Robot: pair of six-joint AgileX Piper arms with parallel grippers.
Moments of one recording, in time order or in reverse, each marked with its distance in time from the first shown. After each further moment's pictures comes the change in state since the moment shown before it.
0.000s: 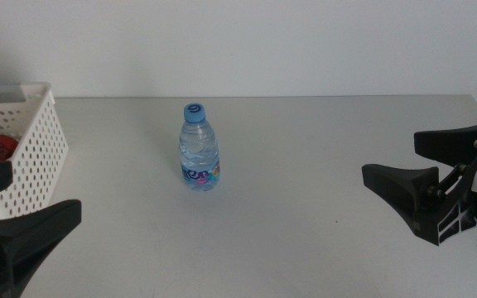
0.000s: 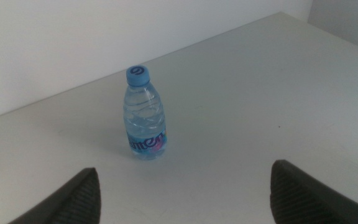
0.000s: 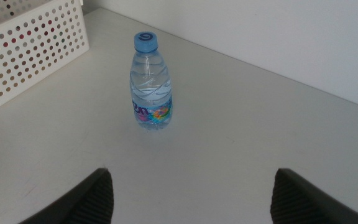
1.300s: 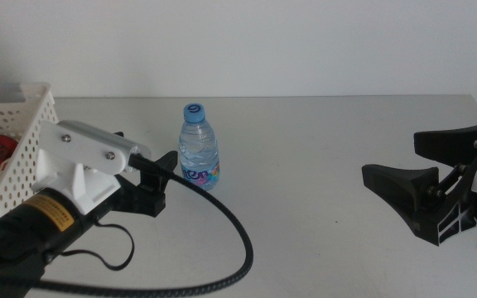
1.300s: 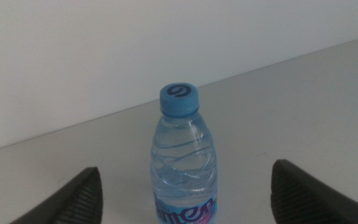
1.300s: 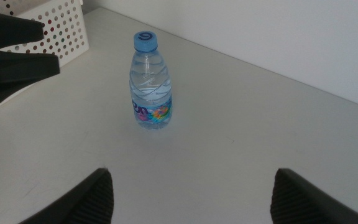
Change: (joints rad) left arm 0.092 0.760 0.254 0.072 -1.177 -0.060; right arm 0.000 0.000 0.000 0.000 0.001 0.000
